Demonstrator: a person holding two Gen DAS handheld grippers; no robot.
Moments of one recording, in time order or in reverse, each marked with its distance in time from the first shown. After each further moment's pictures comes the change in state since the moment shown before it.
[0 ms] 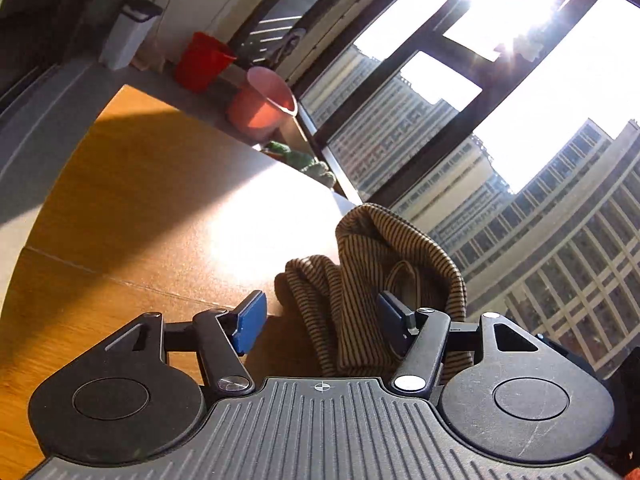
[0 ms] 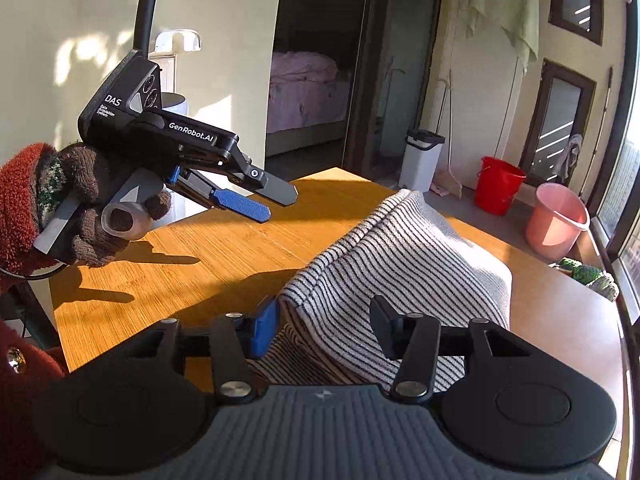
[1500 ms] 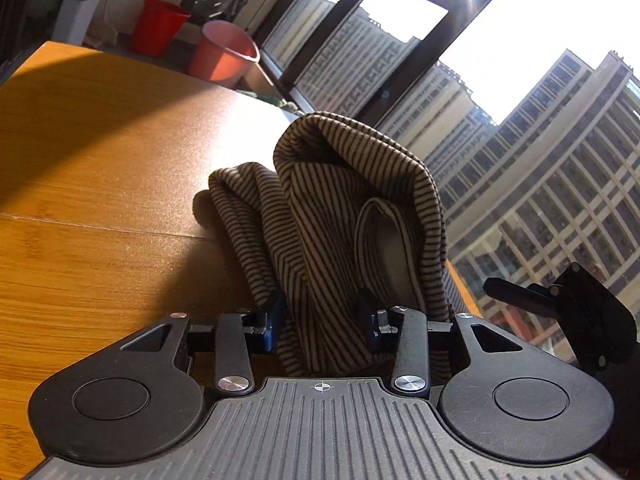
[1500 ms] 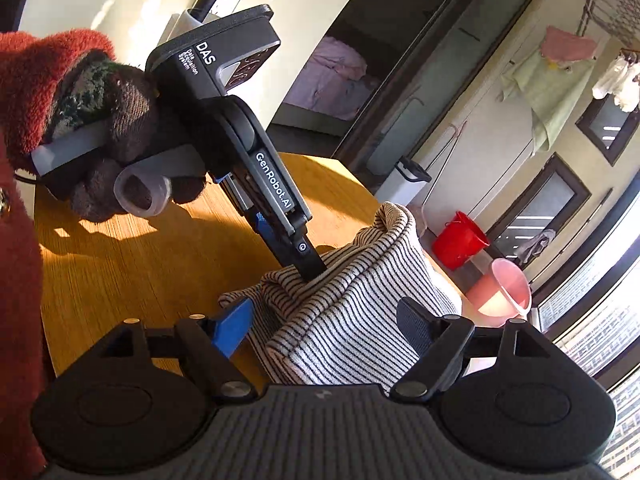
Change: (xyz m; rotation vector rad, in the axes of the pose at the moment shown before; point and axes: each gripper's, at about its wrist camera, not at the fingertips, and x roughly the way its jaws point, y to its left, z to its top) left arm 0.067 -0.046 -0.043 0.137 0.167 -0.025; right arm 0.020 0.064 -0.020 -0.413 0.104 -0.097
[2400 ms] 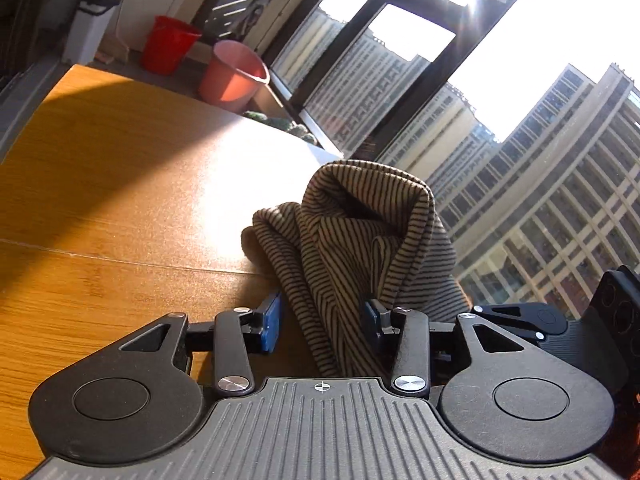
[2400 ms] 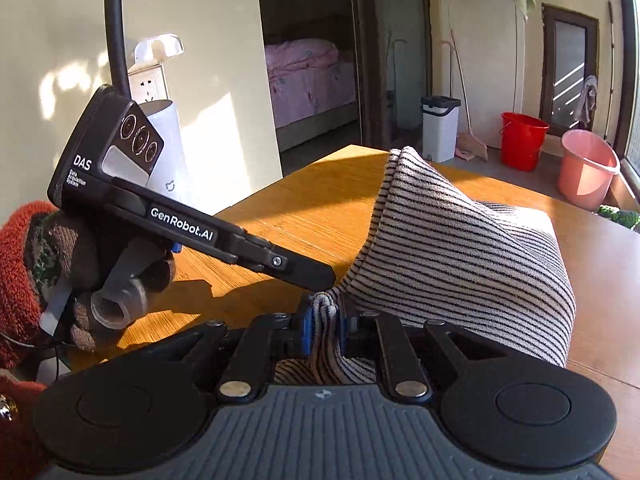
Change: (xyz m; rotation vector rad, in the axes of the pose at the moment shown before) left arm -0.032 0.026 0.018 -0.016 -0.088 0.001; right arm 0.039 -0.065 -0.017 0.544 -0.032 0.291
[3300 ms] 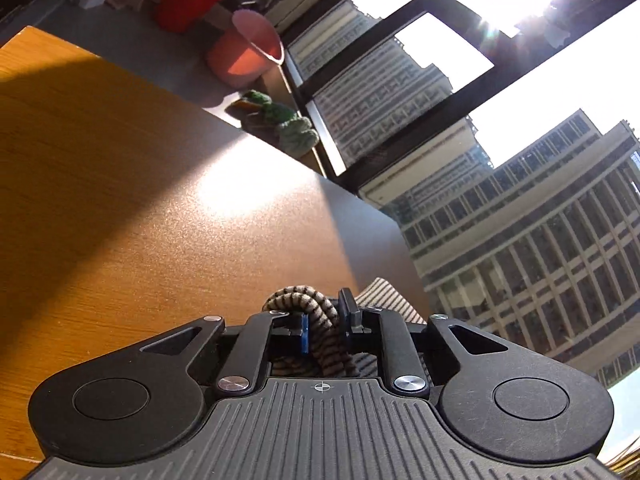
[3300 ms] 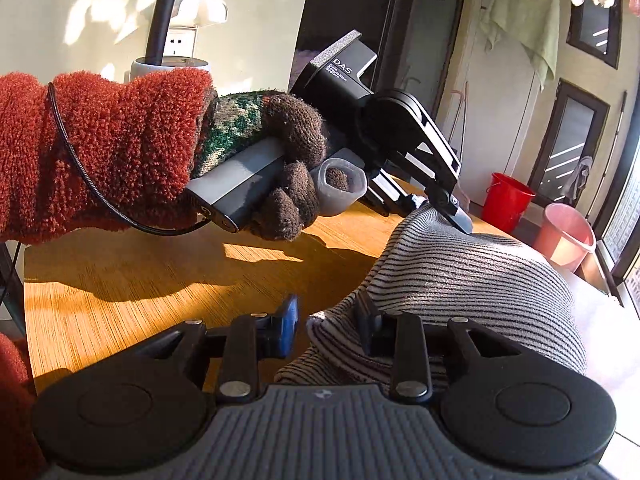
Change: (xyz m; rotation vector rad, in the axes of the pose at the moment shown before) left arm 0.114 0.051 0.085 -0.203 0.068 -0.068; right arm 0.011 0.038 -0.004 -0.142 -0.055 -0.080
